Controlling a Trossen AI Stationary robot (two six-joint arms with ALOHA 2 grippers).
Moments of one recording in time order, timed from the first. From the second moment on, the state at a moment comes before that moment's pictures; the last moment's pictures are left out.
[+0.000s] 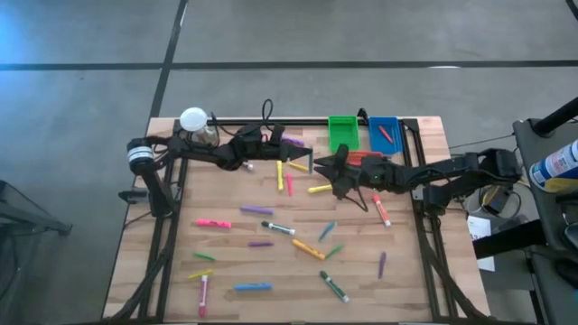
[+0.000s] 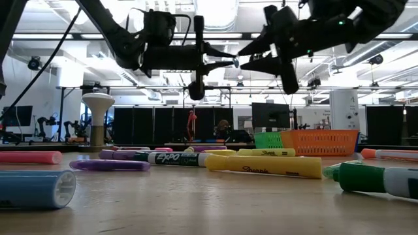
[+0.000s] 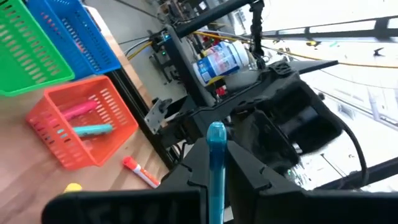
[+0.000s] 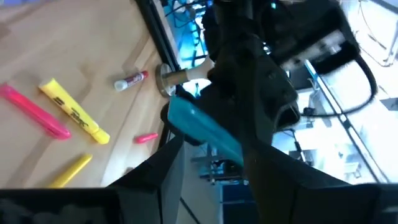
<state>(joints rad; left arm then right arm) 0.37 1.71 0.91 0.88 0.37 -1.07 -0.08 1.33 0.57 0.59 0.27 -1.28</state>
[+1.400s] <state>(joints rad) 0.40 1.72 0.91 0.86 0.45 -1.01 -0.05 1.44 0.69 0.57 0.32 -1.03</state>
